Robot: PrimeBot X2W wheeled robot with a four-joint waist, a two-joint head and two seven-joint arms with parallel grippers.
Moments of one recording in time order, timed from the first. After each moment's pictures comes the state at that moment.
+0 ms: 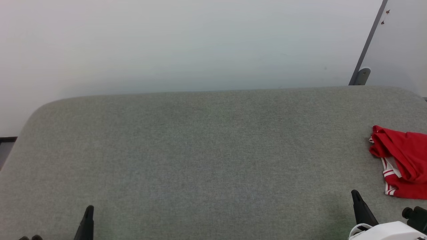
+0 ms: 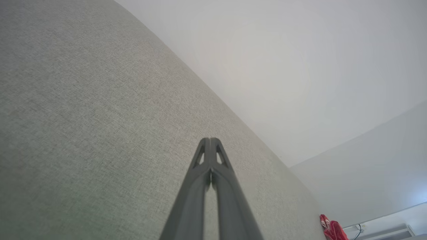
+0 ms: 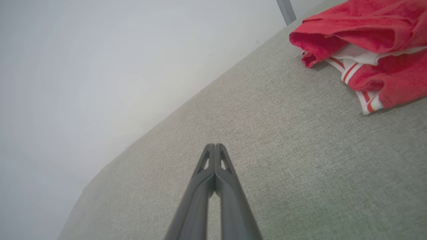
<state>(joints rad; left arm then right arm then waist) 0.12 0.26 0.05 0.19 -1.06 -0.13 -0.11 -0.04 -0.13 0.02 0.35 0.79 0.13 -0.10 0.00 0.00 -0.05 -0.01</state>
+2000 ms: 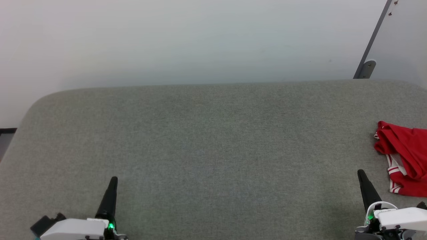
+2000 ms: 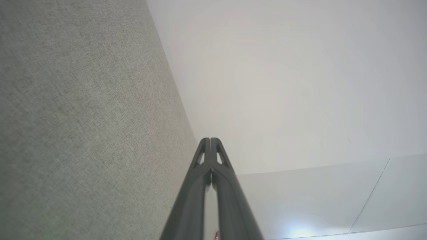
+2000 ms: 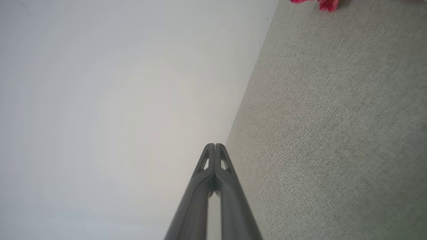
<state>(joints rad) -0.05 0.10 0.10 0.23 -1.47 -0.13 0.06 -0.09 -0.07 -0.08 0.27 1.40 0.13 0.06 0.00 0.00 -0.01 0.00</state>
